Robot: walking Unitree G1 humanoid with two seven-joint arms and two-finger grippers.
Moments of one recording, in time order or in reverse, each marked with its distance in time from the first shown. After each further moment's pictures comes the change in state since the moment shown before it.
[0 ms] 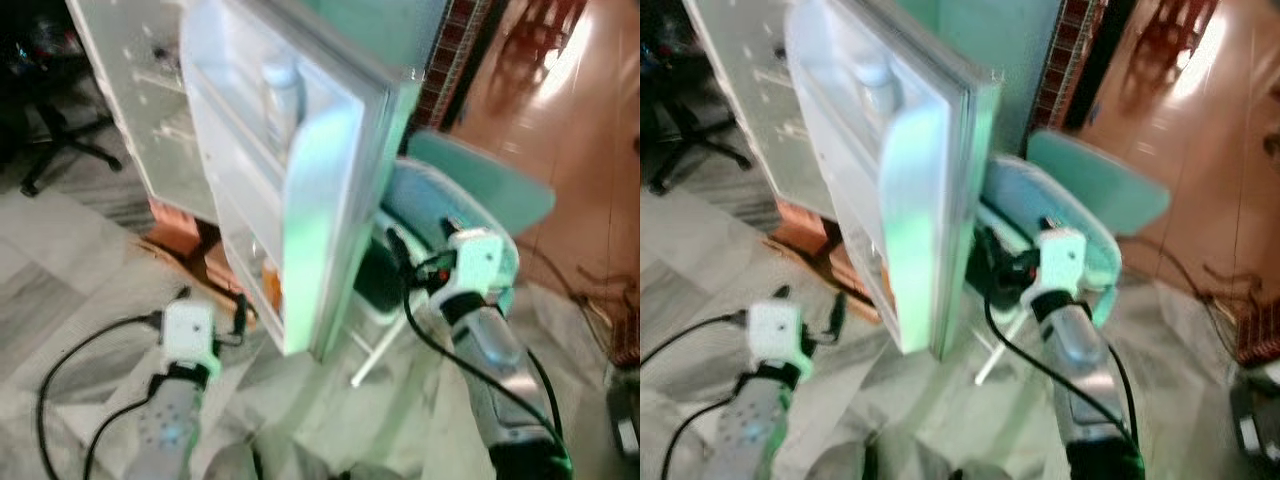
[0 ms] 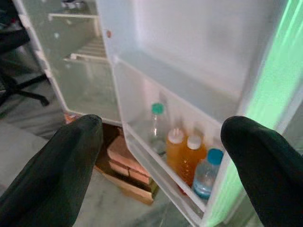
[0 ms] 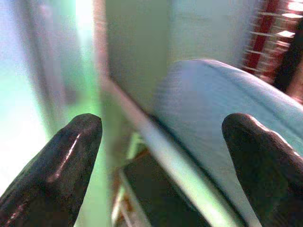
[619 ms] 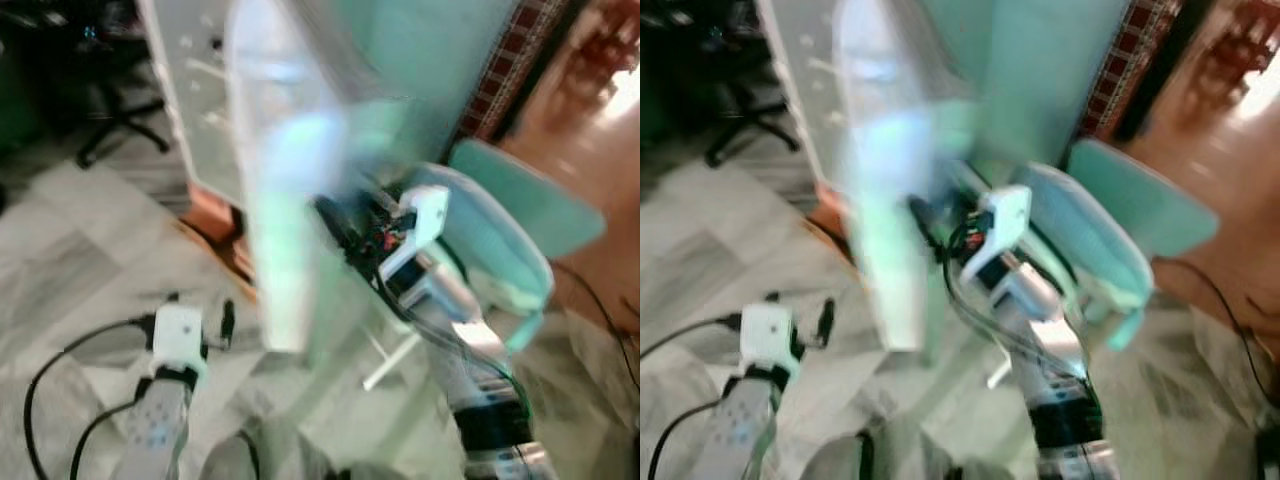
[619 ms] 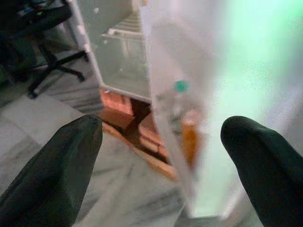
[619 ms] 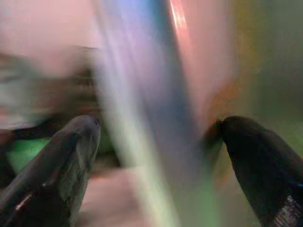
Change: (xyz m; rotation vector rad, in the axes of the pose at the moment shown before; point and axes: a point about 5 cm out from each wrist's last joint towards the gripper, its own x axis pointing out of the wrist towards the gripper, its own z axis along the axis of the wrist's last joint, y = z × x) left arm 0.001 0.007 -0.009 0.013 0.046 0.014; right arm 0.011 0.083 0.049 0.386 -0.117 0.684
